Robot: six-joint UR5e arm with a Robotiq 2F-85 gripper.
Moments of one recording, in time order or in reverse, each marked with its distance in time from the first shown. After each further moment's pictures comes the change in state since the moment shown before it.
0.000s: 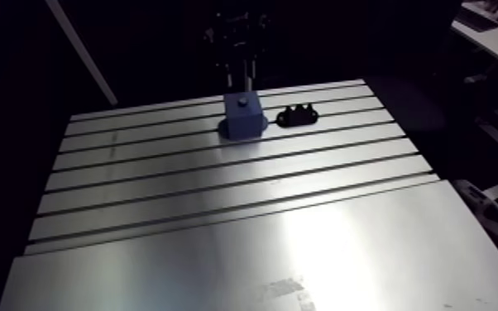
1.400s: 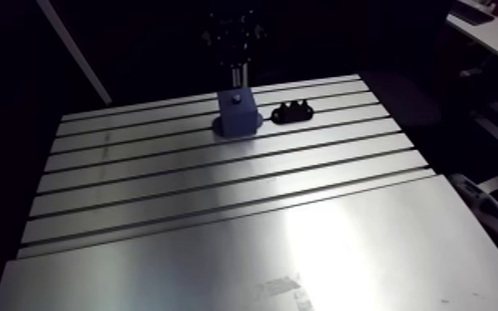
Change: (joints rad) arm -0.020 0.014 -0.002 0.030 0.030 0.250
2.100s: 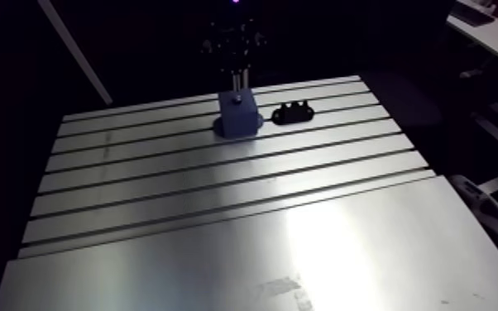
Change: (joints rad) arm 0.002 -0.003 0.035 -0.056 -0.001 -0.001
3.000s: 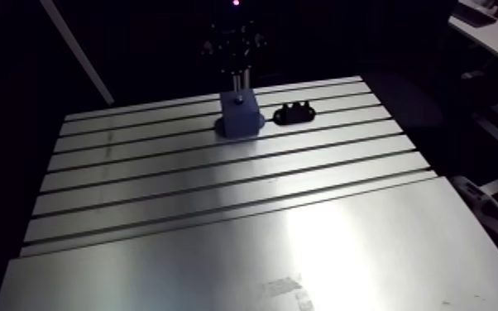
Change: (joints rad) arm 0.006 -0.001 0.013 -0.032 -0.002 -0.004
